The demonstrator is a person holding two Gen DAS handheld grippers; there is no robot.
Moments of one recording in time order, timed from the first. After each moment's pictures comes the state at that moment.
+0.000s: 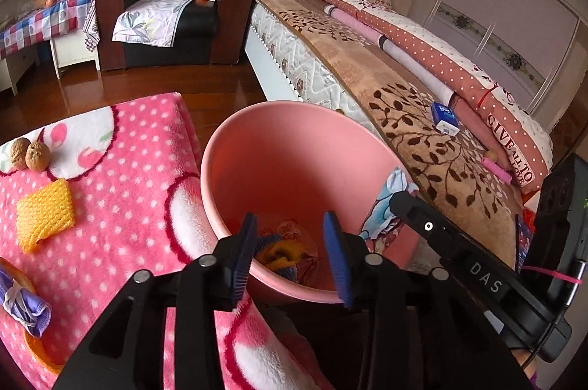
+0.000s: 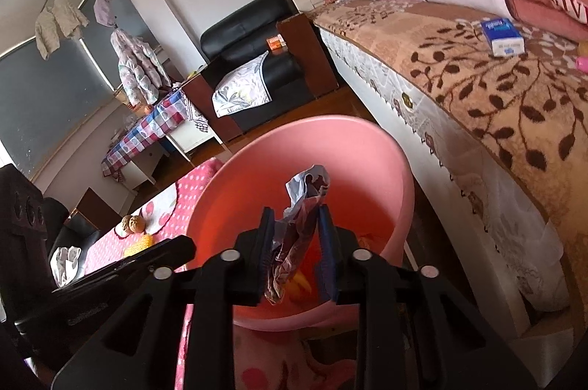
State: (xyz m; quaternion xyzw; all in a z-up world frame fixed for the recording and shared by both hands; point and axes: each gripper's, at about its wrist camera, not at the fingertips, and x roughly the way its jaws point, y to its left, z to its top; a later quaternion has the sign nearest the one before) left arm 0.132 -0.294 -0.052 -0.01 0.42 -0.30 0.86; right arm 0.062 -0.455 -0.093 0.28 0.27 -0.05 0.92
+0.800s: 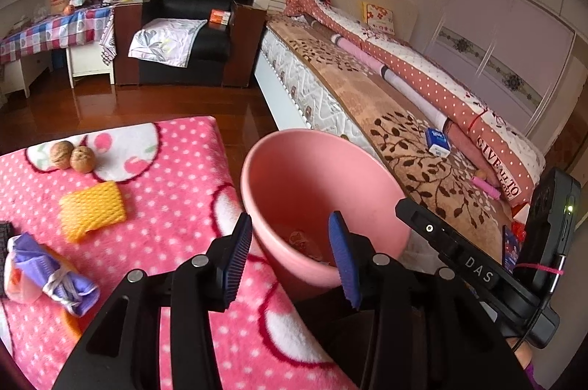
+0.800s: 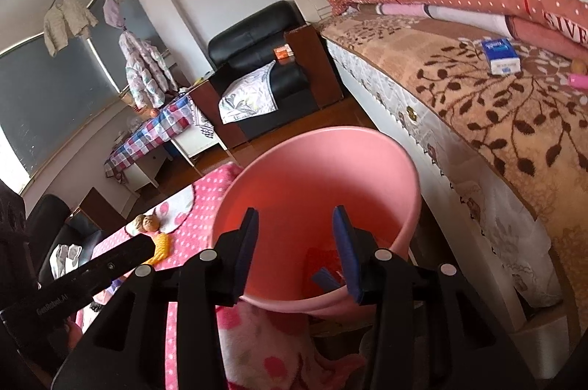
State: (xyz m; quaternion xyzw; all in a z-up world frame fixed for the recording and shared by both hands) left arm 0.099 -0.236 -0.011 -0.04 0.38 -0.29 0.88; right arm 0.040 -0.431 -0.068 0.25 0.24 -0.04 0.93
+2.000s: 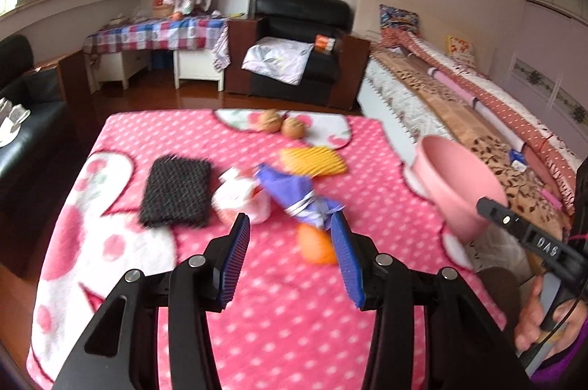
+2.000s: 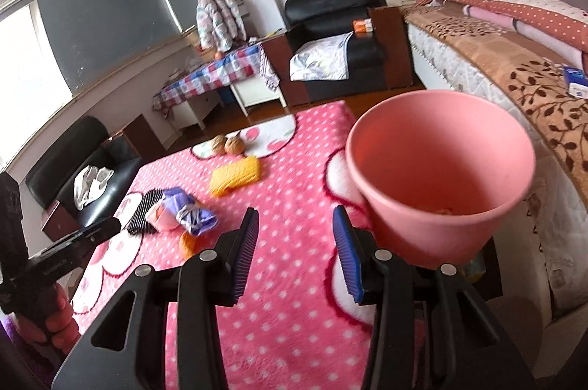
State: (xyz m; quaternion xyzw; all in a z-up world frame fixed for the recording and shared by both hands) left arm 0.025 -0.027 -0.024 -0.04 0.35 -0.11 0.93; right arm 0.027 -0.300 -0.064 0.16 0.29 0.08 0.94
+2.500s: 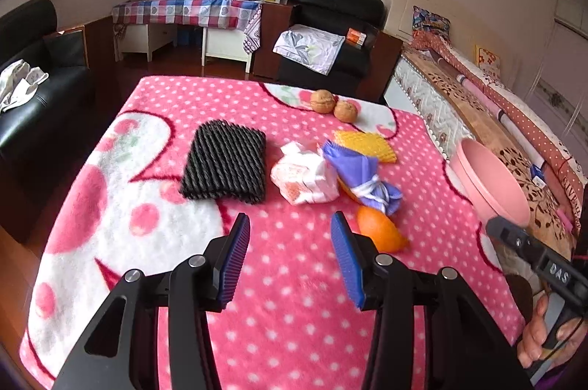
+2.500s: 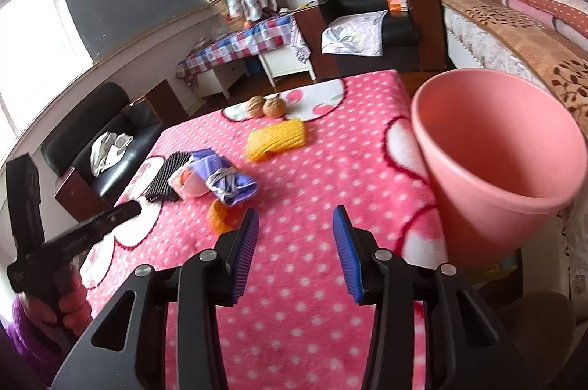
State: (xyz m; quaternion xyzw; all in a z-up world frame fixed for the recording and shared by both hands) left arm 0.037 0.018 -0.051 -0.08 0.37 -0.07 0.92; right arm 0.041 -0.253 -0.080 0.13 0.32 0.14 0.93
